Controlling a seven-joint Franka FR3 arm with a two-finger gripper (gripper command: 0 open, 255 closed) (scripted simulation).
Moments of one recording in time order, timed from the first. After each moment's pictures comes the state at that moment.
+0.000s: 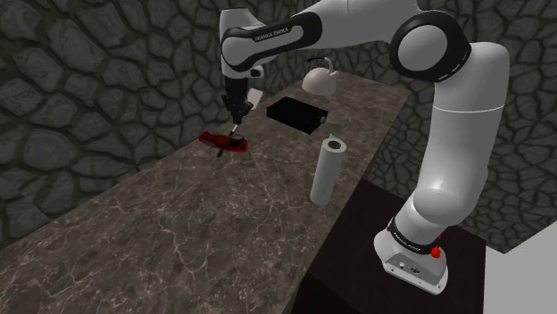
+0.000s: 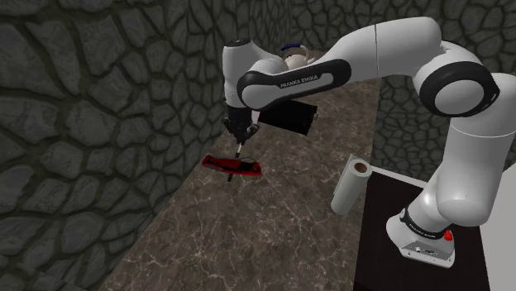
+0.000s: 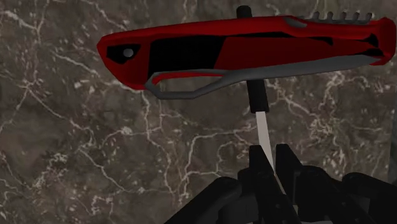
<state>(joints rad) -0.14 0.35 0.28 -1.62 -0.03 1.96 1.66</state>
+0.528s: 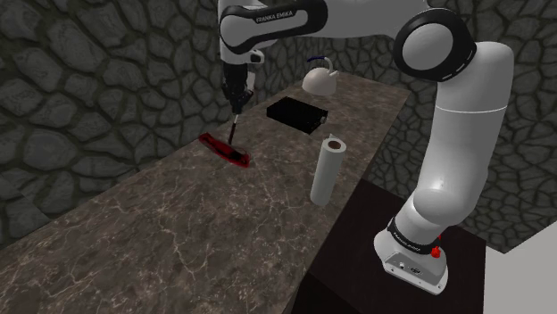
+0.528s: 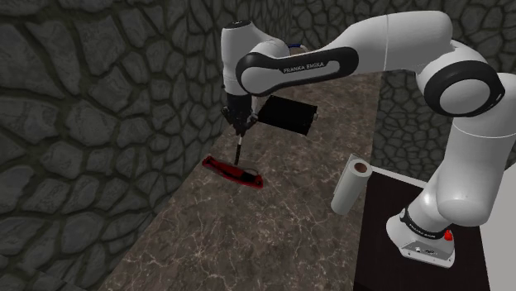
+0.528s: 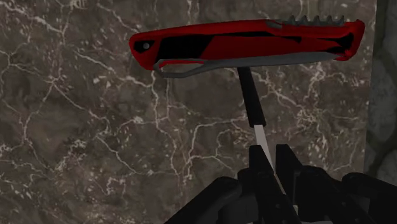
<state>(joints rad) -0.14 0.33 0.28 -1.54 -0.03 1.86 1.66</state>
